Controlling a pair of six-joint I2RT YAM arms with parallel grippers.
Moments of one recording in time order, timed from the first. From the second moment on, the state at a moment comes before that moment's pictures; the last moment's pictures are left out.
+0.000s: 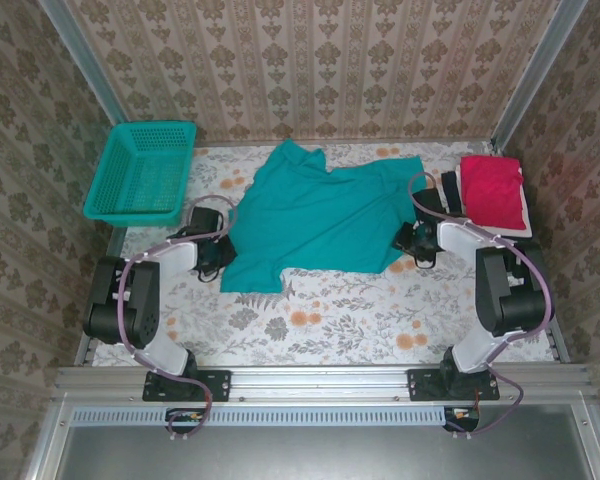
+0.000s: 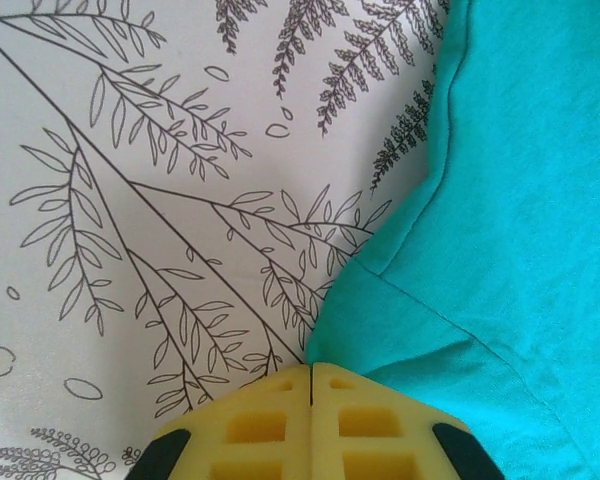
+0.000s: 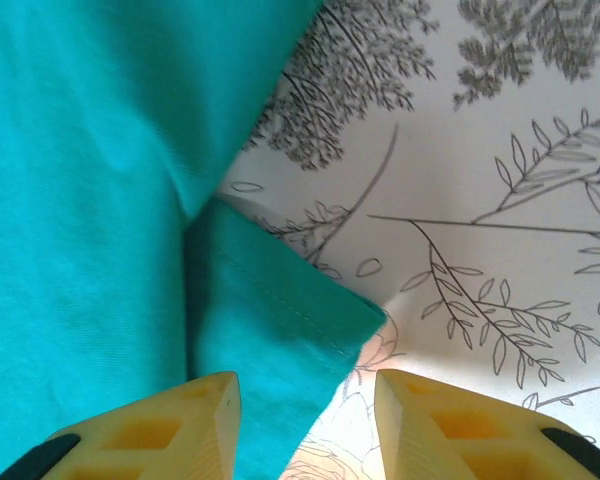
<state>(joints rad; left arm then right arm) -0.23 1.58 0.77 -0.29 0.08 -0.65 0.10 1.66 0.95 -0.48 -0.06 0.59</state>
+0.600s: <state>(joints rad) -0.24 1.58 0.76 -0.27 0.10 -0.65 0.13 1.78 1.06 -0.58 0.06 0.53</state>
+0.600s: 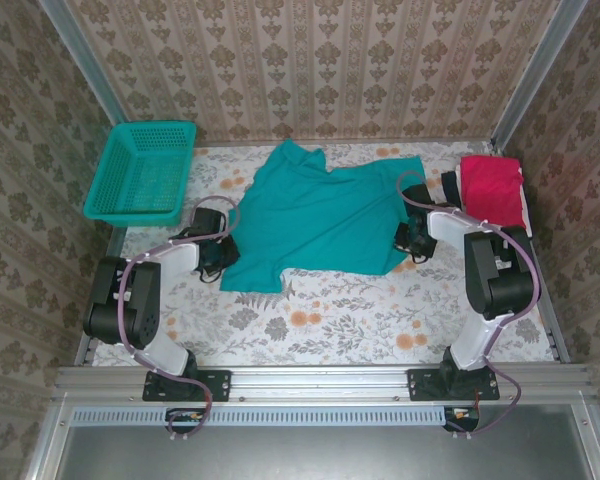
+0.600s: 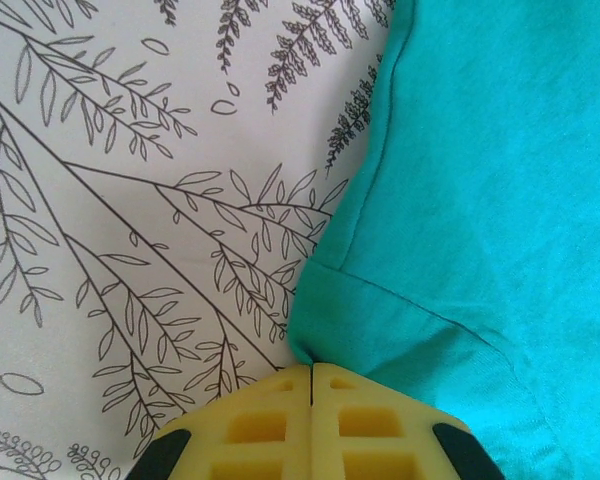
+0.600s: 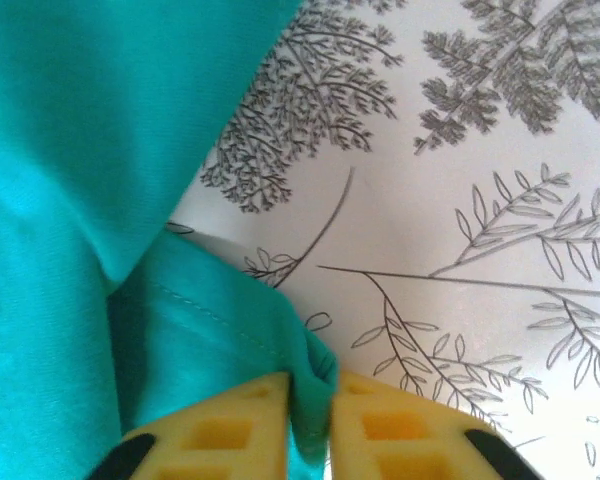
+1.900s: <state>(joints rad) -0.16 1.10 1.84 -0.64 0.05 -0.43 0.13 1.04 1.91 -0.72 -0.05 0.39</state>
